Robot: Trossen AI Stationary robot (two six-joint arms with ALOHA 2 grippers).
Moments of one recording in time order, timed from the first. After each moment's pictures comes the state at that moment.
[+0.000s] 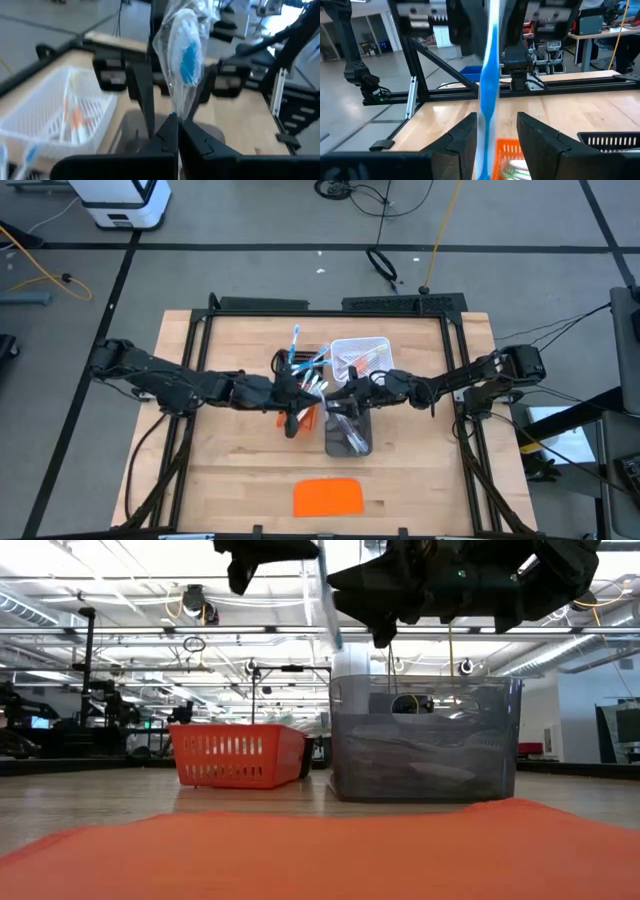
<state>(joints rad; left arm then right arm) -0.20 1.37 0.94 0.11 -0.26 -0.27 0.05 1.56 0.64 0.92 -0.13 0.14</state>
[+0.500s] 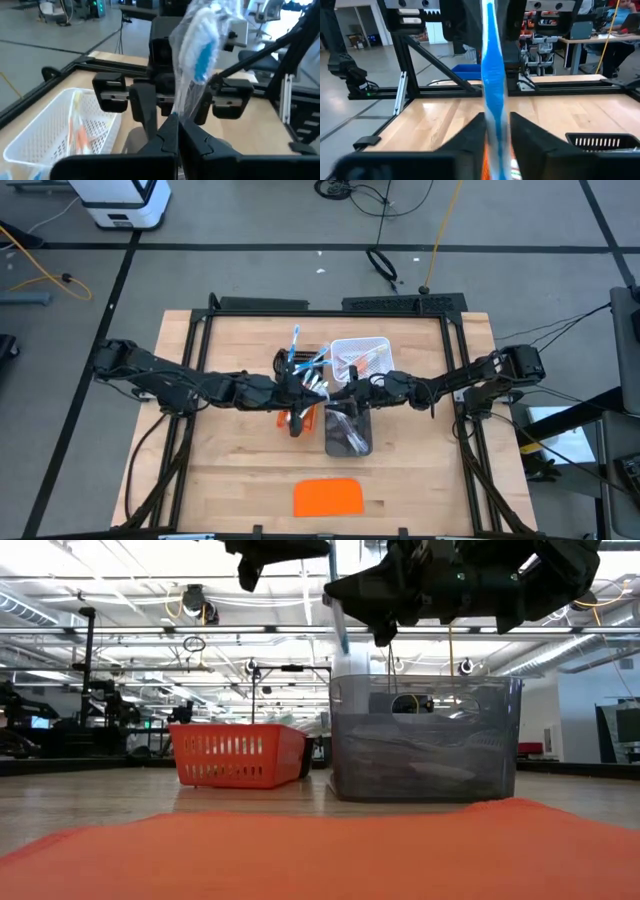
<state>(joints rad) -0.19 1.40 0.94 0.23 -0.28 -0.17 0.05 1.57 0.64 0.92 -0.08 0.09</state>
